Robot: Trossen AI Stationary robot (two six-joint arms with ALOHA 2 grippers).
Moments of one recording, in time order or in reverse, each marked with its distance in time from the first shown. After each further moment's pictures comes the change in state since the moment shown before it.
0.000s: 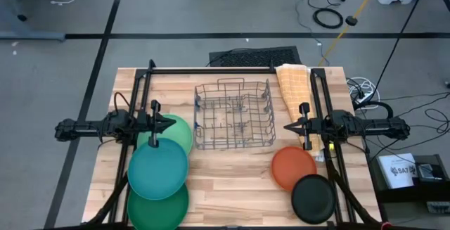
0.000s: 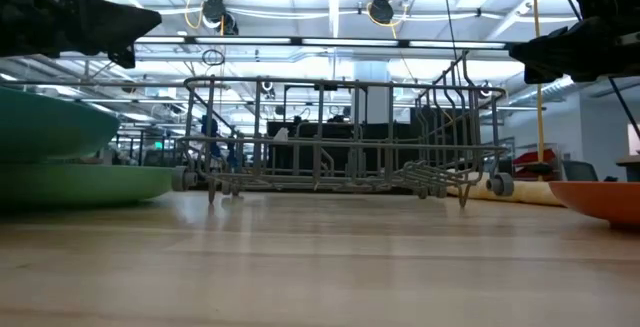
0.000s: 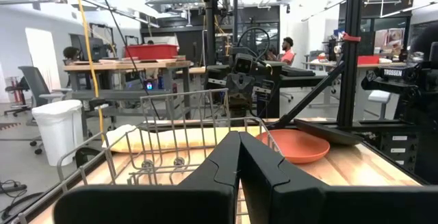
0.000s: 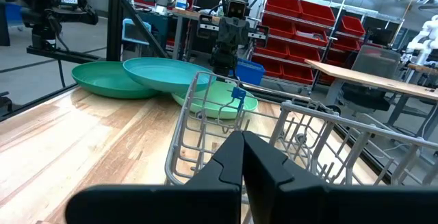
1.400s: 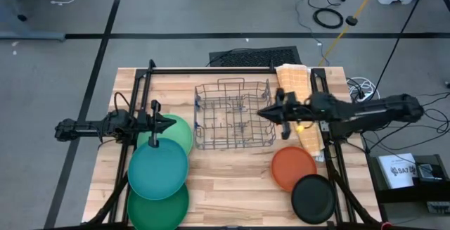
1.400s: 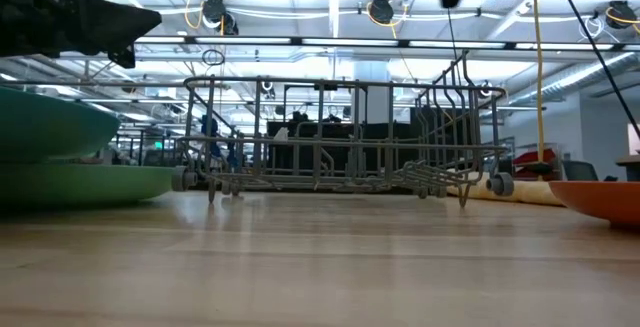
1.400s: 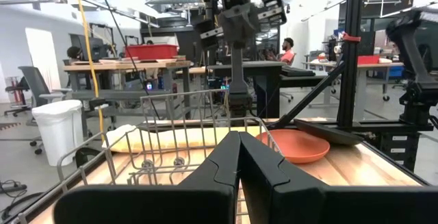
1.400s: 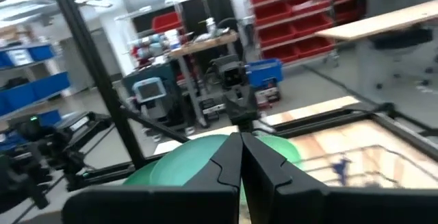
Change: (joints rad) left arm 0.000 0.000 0.000 0.000 0.000 0.000; right arm 0.004 1.006 0.704 0.324 -0.007 0.495
